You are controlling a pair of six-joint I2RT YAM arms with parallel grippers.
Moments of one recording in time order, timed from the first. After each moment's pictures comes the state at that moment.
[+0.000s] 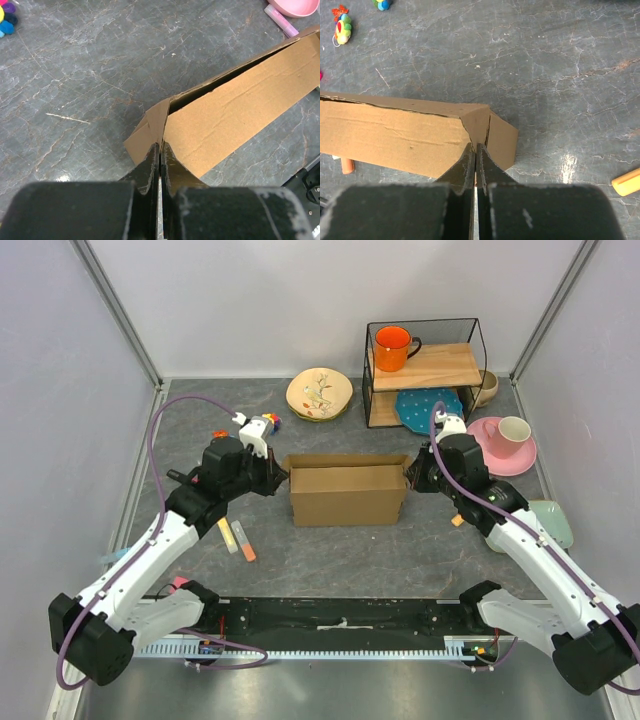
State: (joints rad) left arm -0.51 1.01 0.86 -0.32 0.14 -0.26; right arm 0.46 1.00 0.92 -0.48 0.04 0.45
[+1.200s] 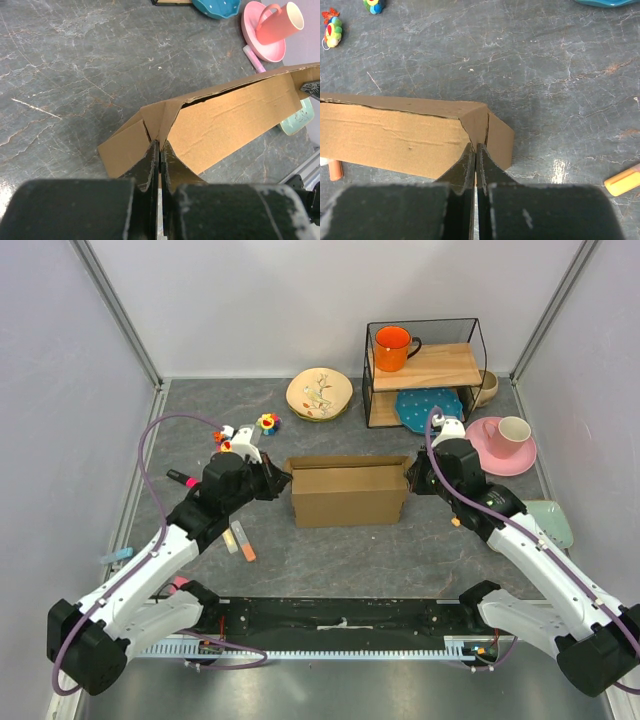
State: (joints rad) left arm -0.54 0.95 0.73 -0.16 0.08 -0.52; right arm 0.50 0.98 0.89 -0.46 0.12 0.44
